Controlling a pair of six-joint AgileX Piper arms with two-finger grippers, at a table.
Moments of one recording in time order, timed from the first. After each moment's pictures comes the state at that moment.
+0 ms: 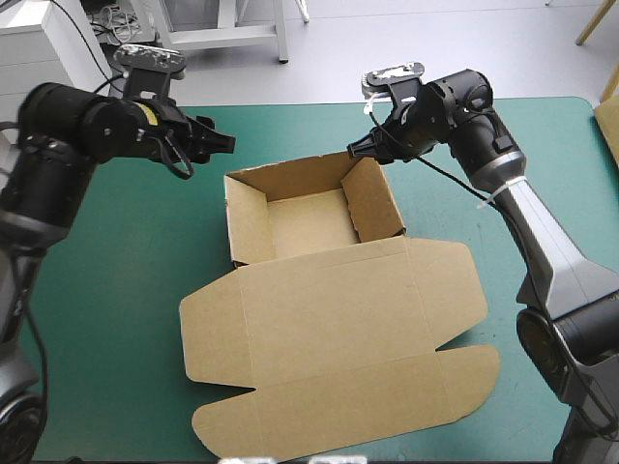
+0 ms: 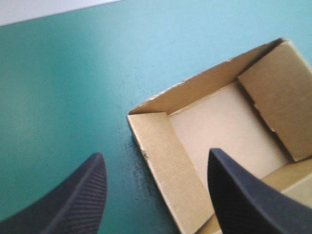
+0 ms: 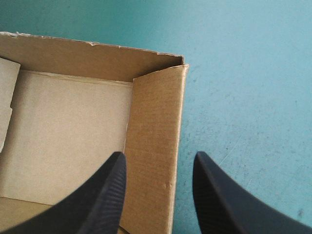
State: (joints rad) left arm -0.39 1.52 -1.94 0.04 1.25 -0.08; right arm 0.40 1.86 -2.08 -0.02 1.21 0.05
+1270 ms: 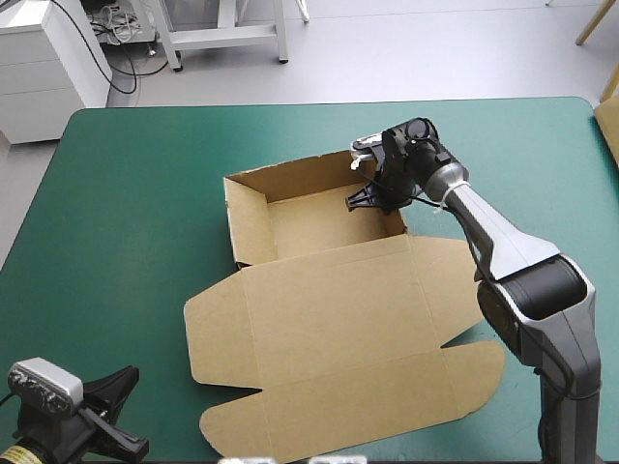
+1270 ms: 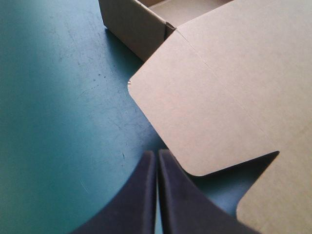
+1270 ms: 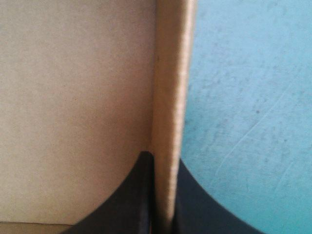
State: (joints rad) left arm -0.39 0.11 -0.51 -0.08 0.95 0.05; right arm 0.40 2.08 -1.92 -0.08 1.18 0.06
